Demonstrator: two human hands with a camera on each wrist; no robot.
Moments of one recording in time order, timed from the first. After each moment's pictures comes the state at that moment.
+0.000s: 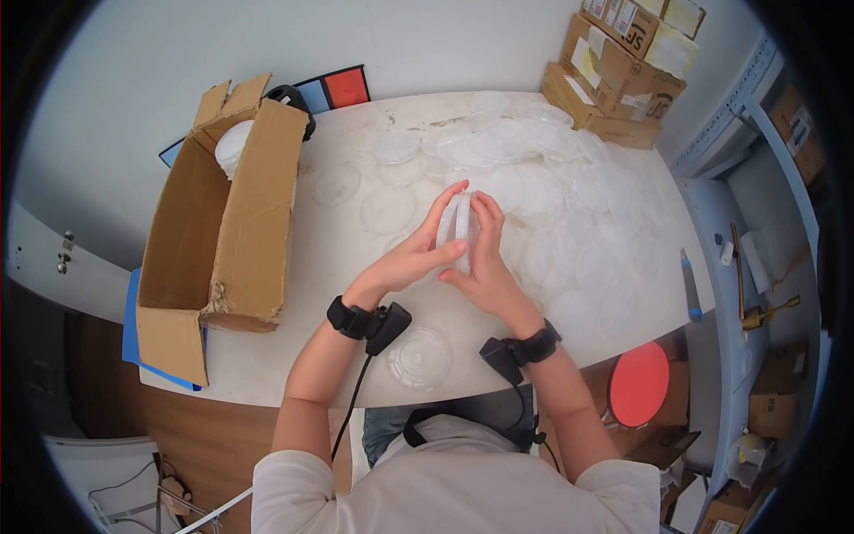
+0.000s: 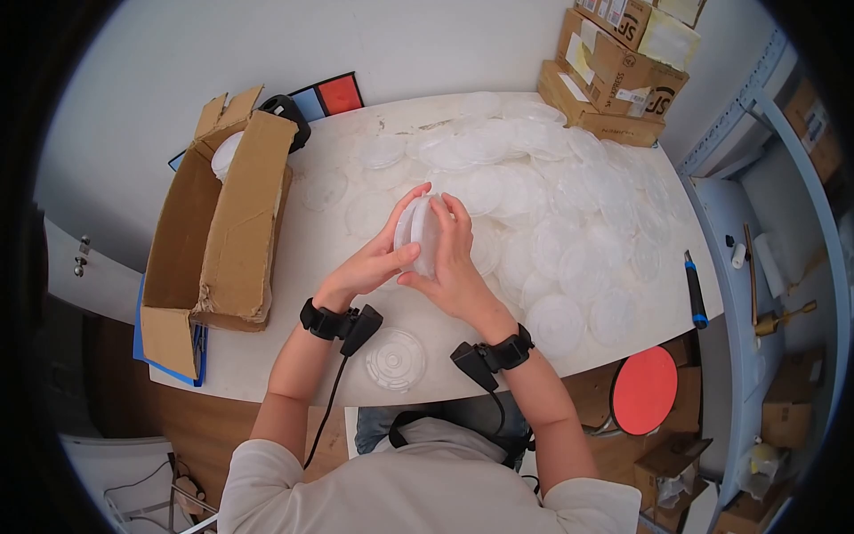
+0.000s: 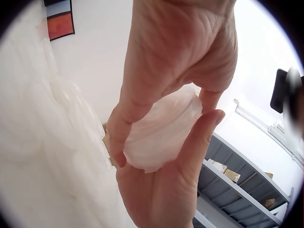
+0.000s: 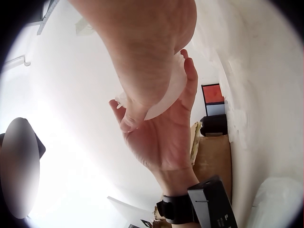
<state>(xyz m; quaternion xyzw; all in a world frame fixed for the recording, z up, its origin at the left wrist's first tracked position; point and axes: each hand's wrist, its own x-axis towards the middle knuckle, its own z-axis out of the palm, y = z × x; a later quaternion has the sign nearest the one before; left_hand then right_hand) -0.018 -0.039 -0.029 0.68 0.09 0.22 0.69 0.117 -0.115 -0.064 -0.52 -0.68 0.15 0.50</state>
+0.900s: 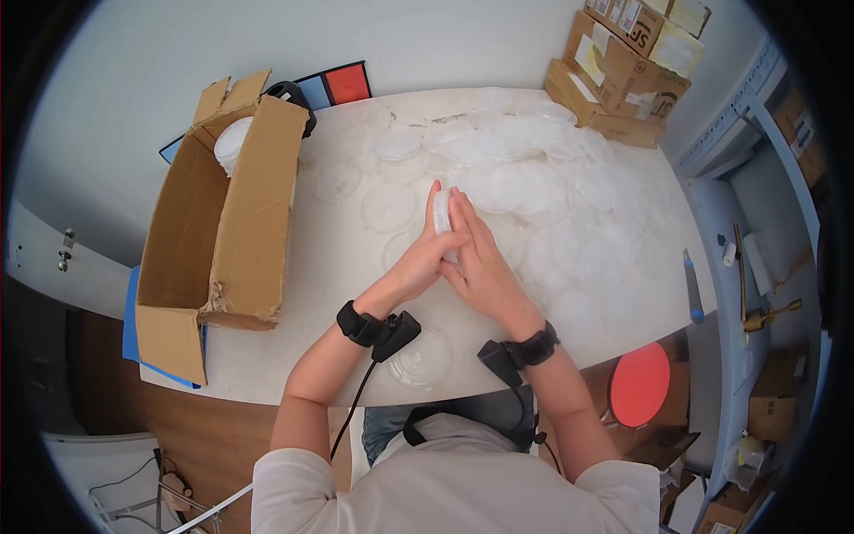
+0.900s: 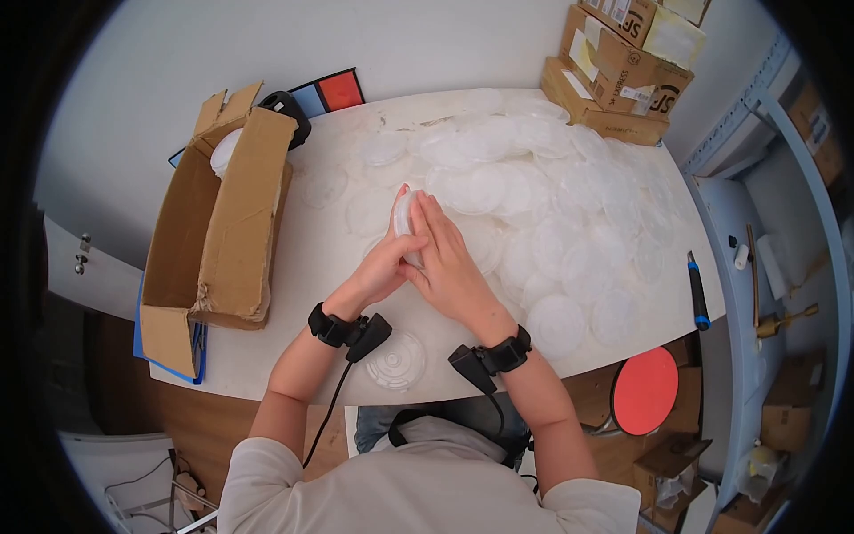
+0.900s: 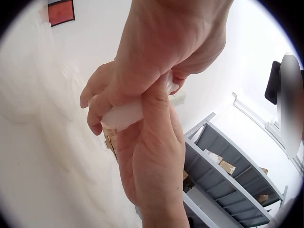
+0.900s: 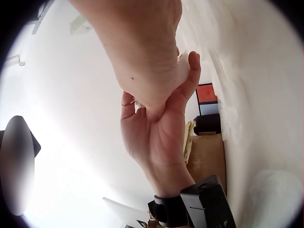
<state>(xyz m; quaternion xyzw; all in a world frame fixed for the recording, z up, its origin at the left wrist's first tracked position) -0.007 -0.053 -0.038 0.51 0.18 0.22 0.81 0.114 -0.116 -0.055 -0.52 -0.73 0.11 0.42</state>
